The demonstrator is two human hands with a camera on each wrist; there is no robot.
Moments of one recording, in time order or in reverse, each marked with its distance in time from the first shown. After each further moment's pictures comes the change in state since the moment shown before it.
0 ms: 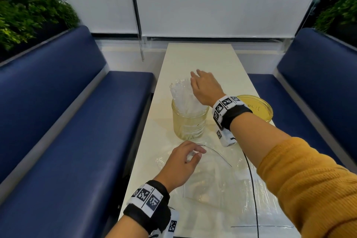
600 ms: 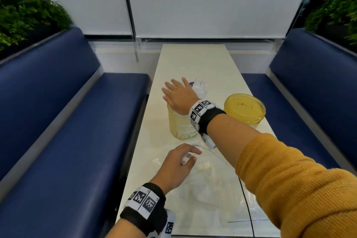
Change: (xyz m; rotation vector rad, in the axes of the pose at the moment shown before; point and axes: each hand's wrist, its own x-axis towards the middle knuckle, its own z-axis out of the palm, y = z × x) left_hand -0.009 -0.003 0.002 -0.012 -0.040 -0.052; right_hand -0.011 -0.057 0.022 -0.286 -0.108 -0.285
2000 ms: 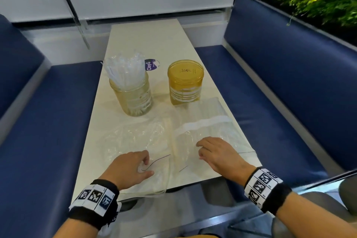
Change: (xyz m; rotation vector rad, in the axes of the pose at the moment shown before) left_hand -0.048 -0.033 0.034 0.862 -0.432 -0.050; right_hand -0.397 0.028 0.041 0.216 0.063 0.019
